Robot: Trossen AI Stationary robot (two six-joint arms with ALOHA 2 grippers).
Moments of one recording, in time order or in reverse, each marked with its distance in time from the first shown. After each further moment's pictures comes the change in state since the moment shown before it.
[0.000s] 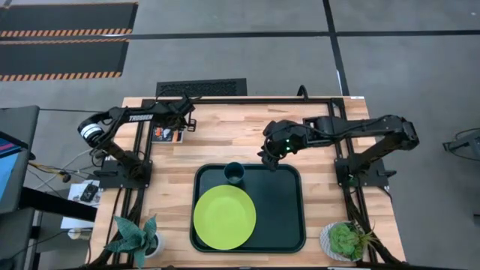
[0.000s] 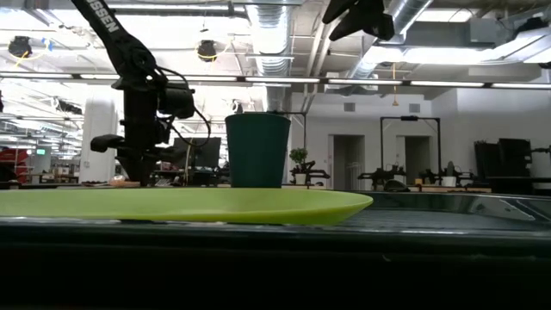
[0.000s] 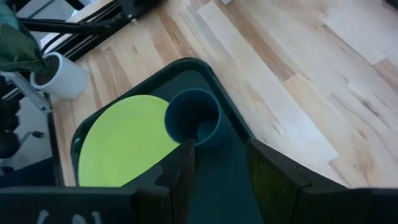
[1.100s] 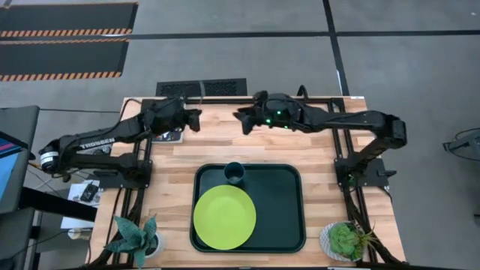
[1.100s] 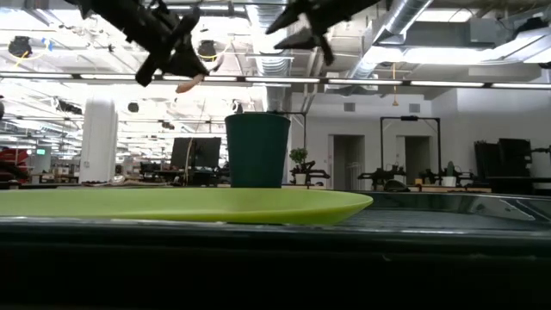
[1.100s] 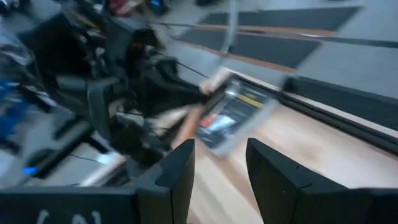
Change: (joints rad) left arm -0.420 -0.614 -0.003 0.366 0.022 0.039; right arm -0.237 0.127 -0.105 0.746 0.031 -0.024
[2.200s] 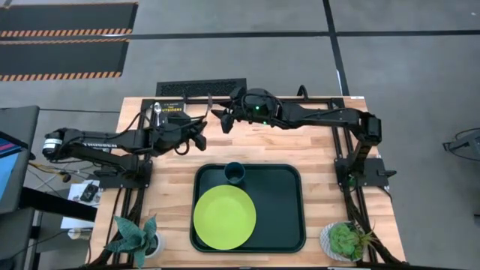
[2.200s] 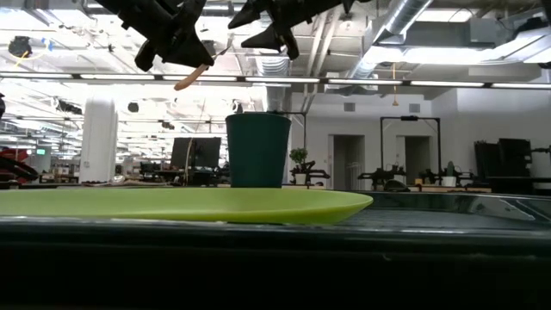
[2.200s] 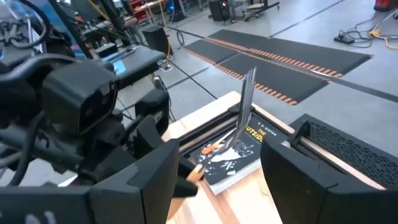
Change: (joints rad) left arm -0.313 0.055 0.001 0.036 -0.346 0.125; right arm -0.010 0.232 0.275 0.020 -0.006 -0.210
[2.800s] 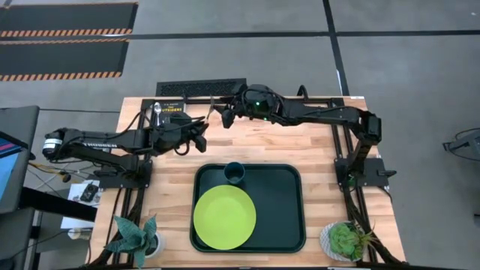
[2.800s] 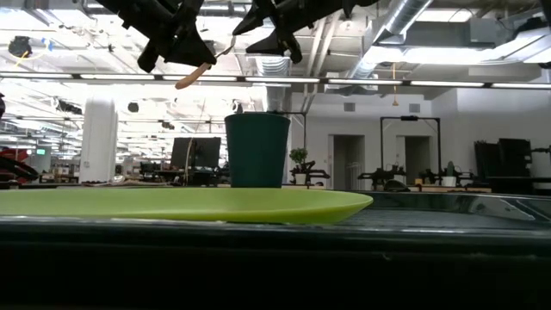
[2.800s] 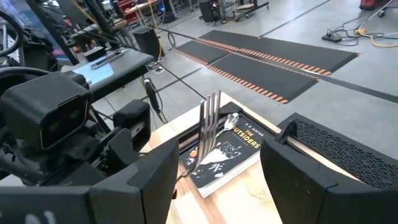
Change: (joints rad) left arm 0.000 0.000 0.000 0.007 0.059 -0.011; right arm -0.027 0.000 -0.001 -0.006 0.000 0.009
